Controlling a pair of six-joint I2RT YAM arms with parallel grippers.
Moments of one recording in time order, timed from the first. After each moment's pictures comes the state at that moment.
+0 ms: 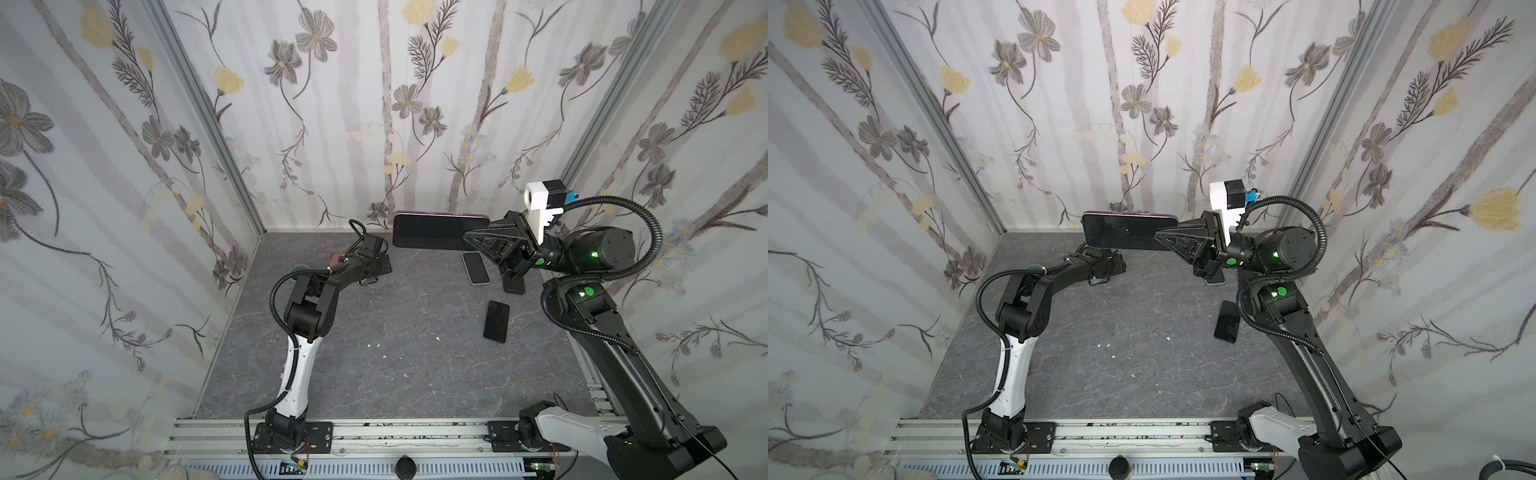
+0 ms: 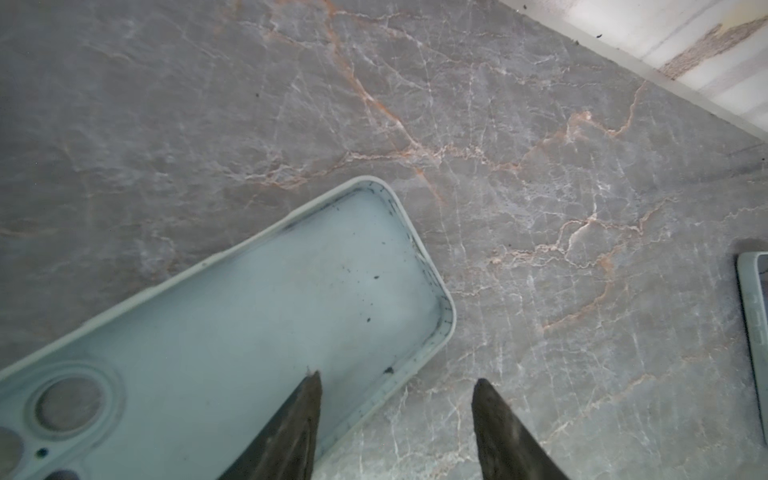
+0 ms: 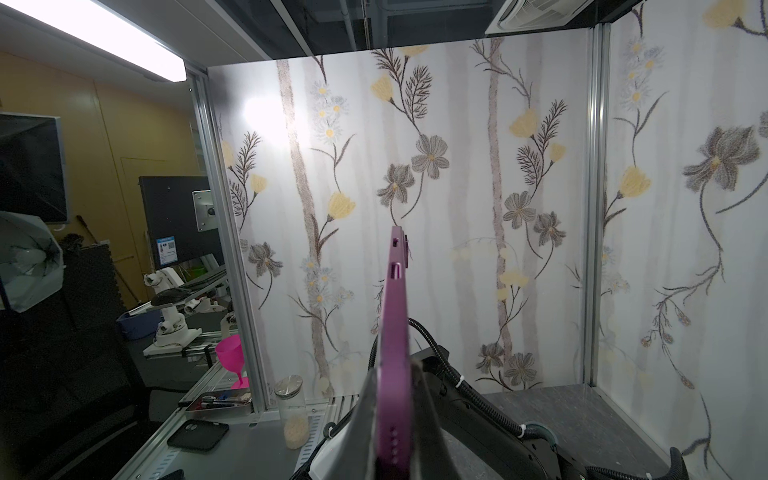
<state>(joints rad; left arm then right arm) -0.40 2.31 1.71 -0.24 0.04 -0.58 0.38 1.15 1.37 0.44 -1.10 0.68</state>
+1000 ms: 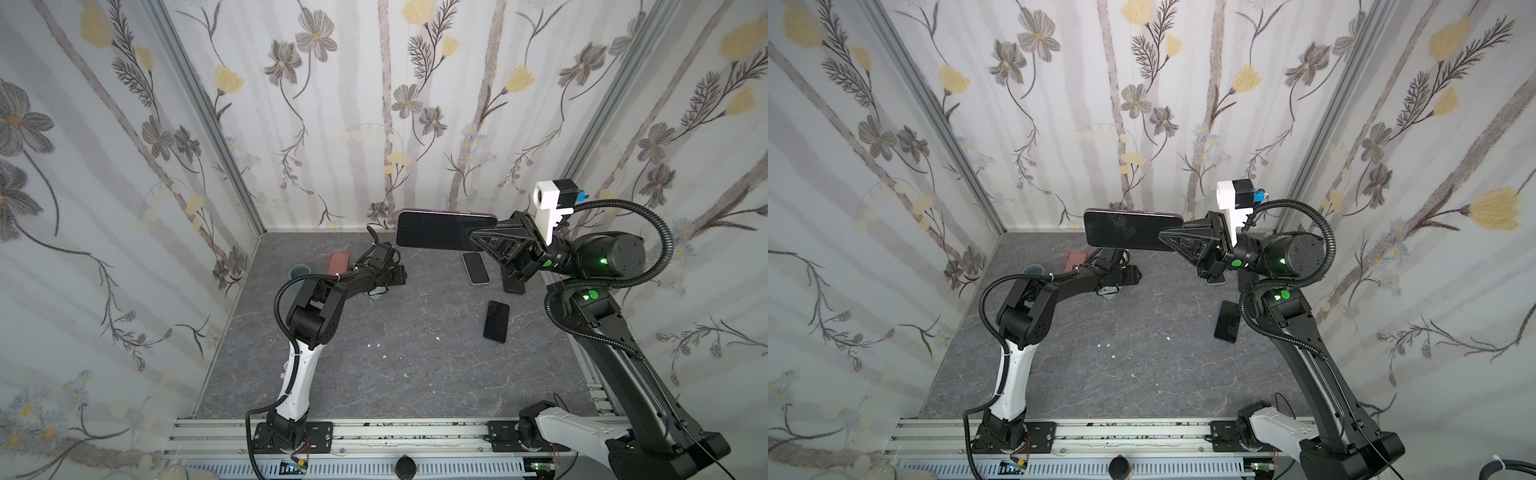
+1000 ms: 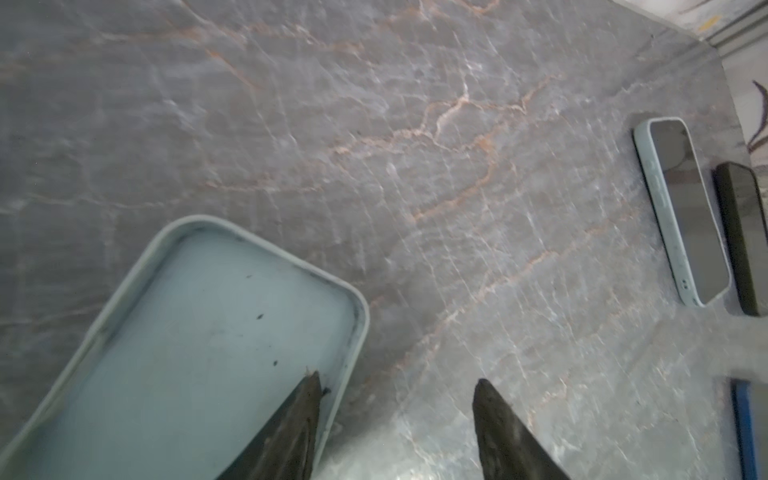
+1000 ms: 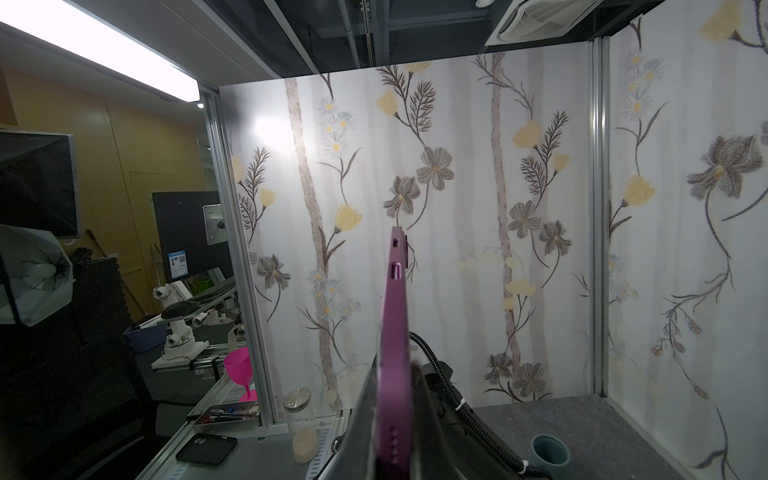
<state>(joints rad) -0.52 2.23 1.54 -0.14 0.17 -0.50 0.37 1.13 1.37 0.47 -1.07 0.75</state>
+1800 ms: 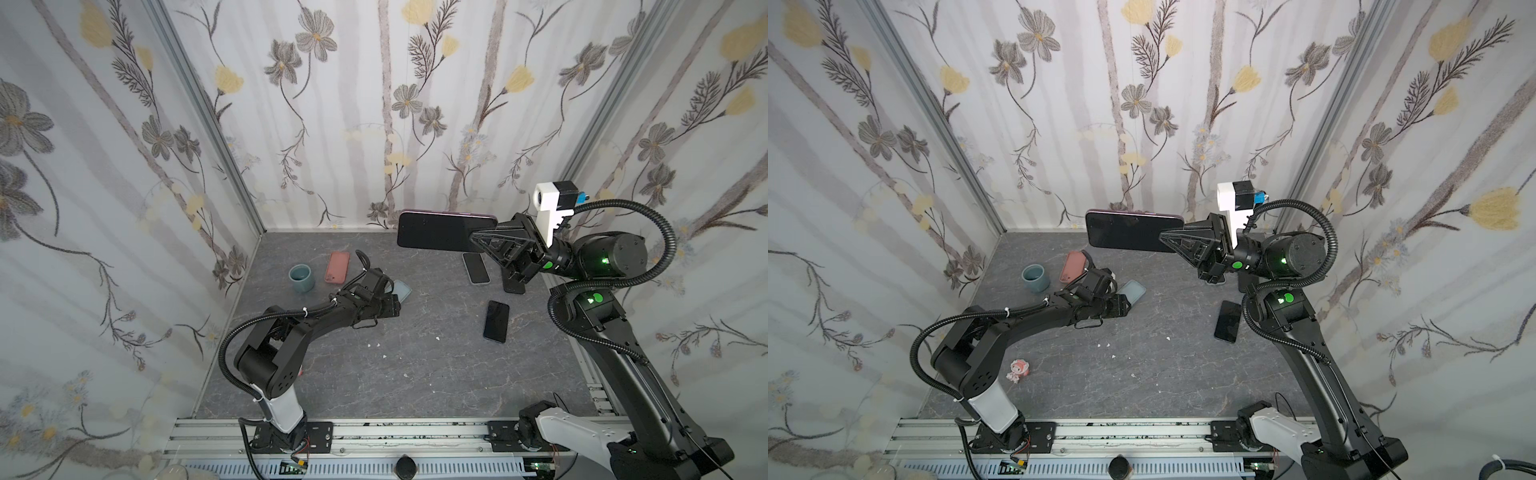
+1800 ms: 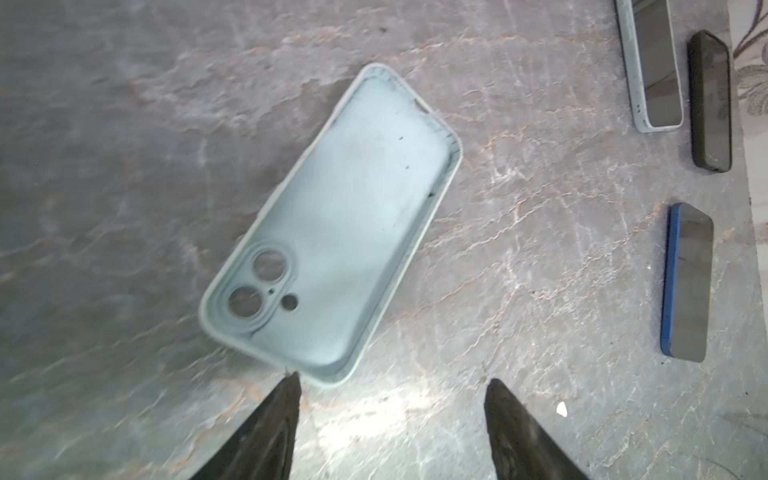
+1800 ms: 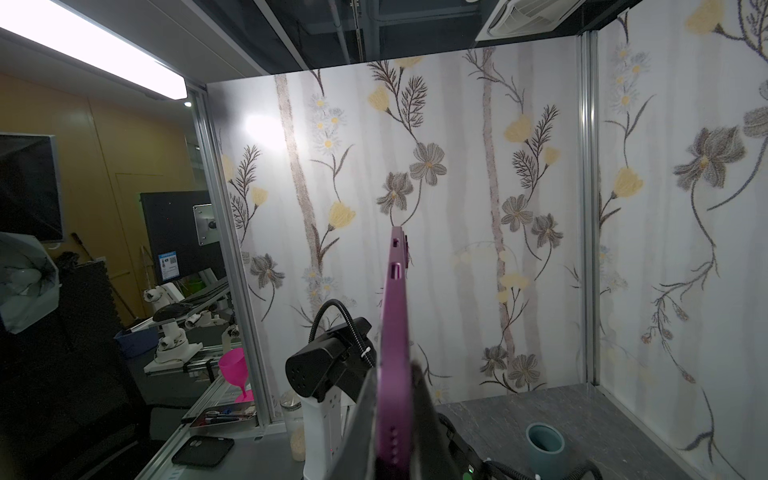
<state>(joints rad) -0.61 1.68 0.96 -0.19 0.08 -0.64 0.37 1.11 1.37 0.40 -1.07 0.70</state>
